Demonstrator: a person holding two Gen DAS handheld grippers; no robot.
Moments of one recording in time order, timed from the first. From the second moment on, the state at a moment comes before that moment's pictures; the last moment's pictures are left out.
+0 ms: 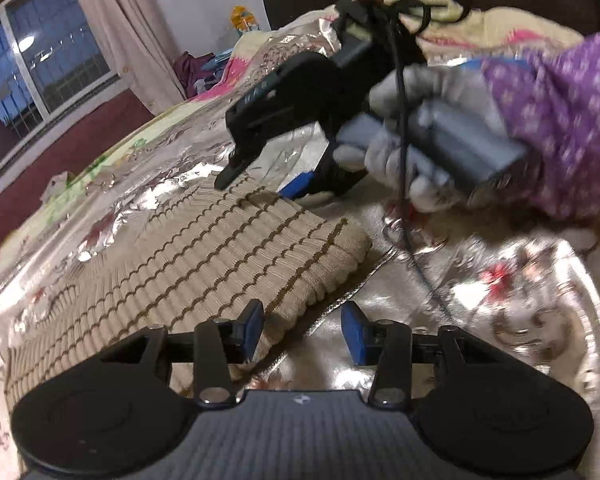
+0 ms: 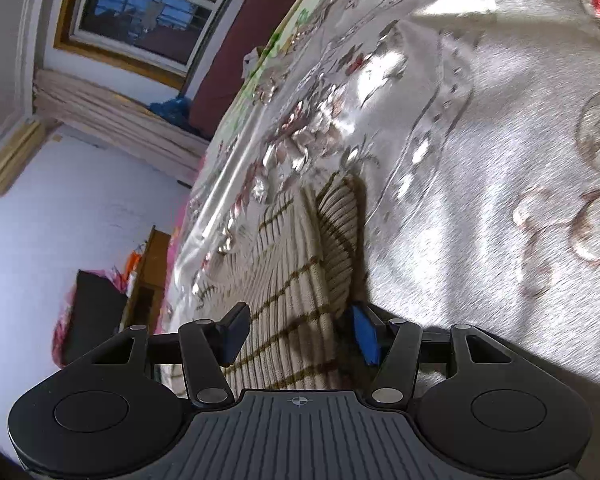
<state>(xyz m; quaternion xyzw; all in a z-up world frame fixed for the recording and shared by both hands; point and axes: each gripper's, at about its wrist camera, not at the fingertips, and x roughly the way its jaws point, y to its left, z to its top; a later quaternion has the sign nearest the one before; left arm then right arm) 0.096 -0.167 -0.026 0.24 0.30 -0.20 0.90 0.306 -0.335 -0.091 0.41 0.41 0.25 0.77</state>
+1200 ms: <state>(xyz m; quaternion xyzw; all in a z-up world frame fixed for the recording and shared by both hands) 0.128 -0.185 -0.038 0.18 0.33 -0.17 0.91 0.355 -0.307 -0.090 0.37 0.42 0.24 0.79</state>
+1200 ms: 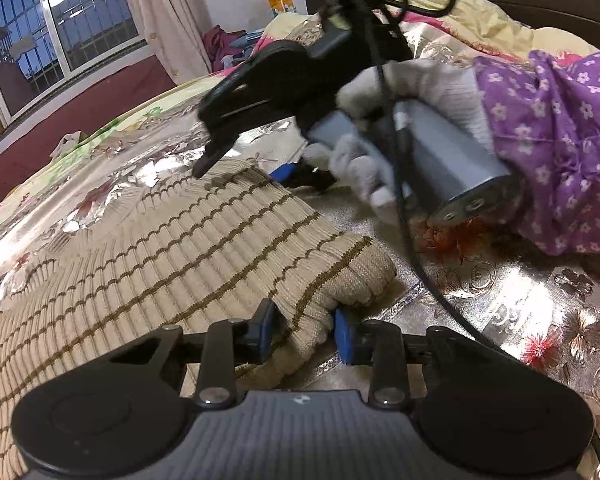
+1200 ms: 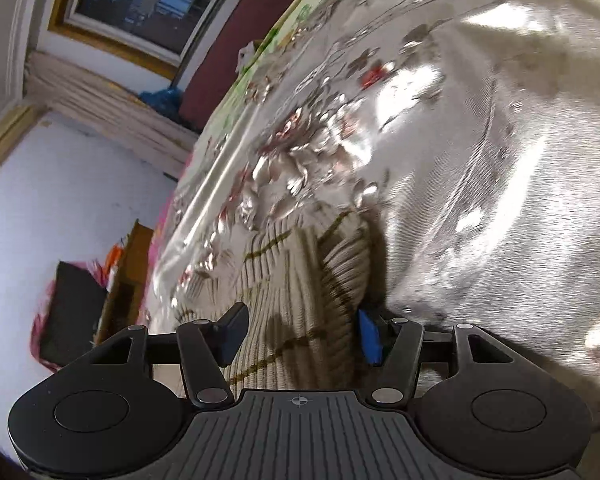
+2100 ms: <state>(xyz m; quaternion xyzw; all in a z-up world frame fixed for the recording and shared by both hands) 0.123 -0.040 0.047 -0.17 0.30 -0.16 0.92 0.336 -0.254 0.017 0.37 0.40 0.23 0.81</state>
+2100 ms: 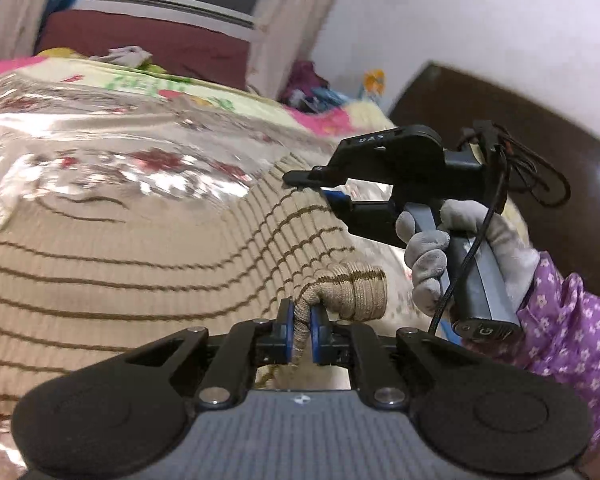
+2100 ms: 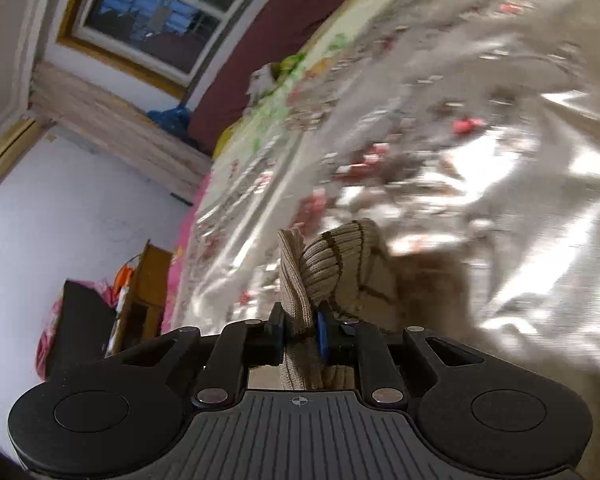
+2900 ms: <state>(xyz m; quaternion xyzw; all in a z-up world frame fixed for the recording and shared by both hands) 0.064 0.140 -0.001 -0.32 0.28 0.01 0.90 0.327 0.049 0.002 0.13 0.49 0.27 0.82</state>
